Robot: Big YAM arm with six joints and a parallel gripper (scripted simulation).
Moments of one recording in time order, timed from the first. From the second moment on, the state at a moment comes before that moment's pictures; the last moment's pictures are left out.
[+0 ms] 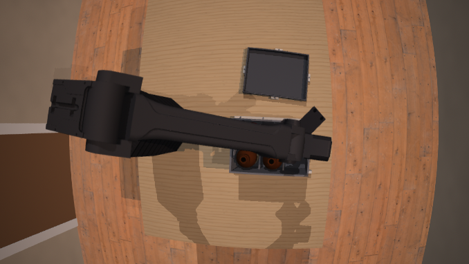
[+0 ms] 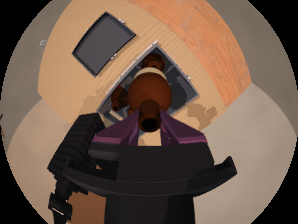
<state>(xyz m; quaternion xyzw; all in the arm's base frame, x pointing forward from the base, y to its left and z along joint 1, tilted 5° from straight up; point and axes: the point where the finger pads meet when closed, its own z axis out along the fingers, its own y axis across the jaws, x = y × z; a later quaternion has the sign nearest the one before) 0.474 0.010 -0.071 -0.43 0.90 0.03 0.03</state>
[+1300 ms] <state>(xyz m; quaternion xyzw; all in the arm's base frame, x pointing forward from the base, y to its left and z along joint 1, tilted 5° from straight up) 0.447 0.088 -0.066 -0.43 0.90 0.03 0.03</state>
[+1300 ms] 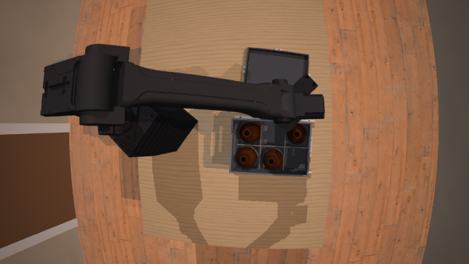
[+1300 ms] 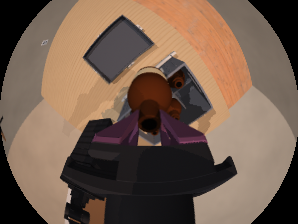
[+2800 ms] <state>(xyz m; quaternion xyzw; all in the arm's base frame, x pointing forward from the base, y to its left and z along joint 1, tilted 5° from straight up) 0.420 0.168 -0.060 -0.43 0.90 0.03 0.03</state>
